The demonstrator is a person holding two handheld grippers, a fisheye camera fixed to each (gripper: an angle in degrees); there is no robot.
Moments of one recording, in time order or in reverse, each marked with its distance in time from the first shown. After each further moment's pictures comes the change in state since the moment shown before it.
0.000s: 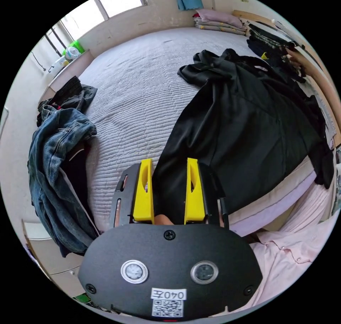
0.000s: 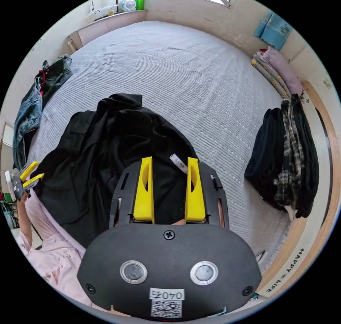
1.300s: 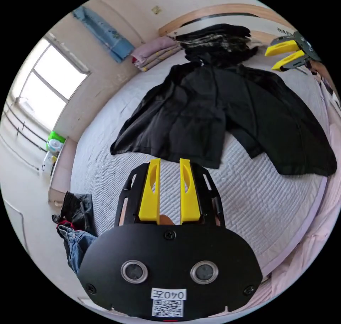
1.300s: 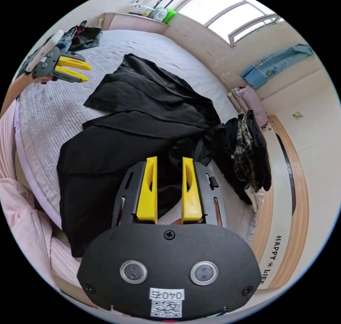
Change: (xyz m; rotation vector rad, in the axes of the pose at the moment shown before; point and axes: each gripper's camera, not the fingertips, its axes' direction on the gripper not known) left arm 0.197 -0.216 -0.096 0.269 -0.115 0.587; right arm -0.127 0.312 0.082 0.232 0.284 -0.170
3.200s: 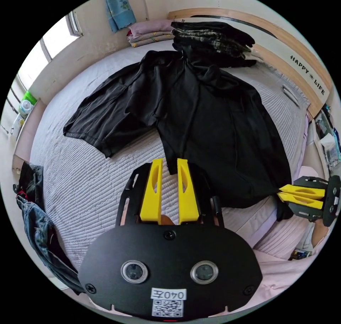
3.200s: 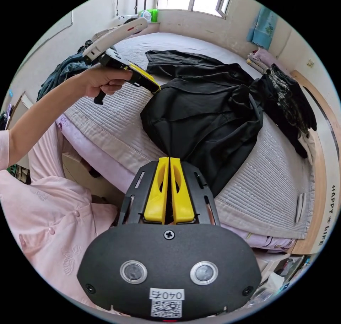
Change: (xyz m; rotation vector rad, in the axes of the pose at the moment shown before) left arm 0.017 -0.012 0.010 -0.186 0.266 -0.276; right arm -0.009 0.181 0.087 -0.070 -0.348 0.225
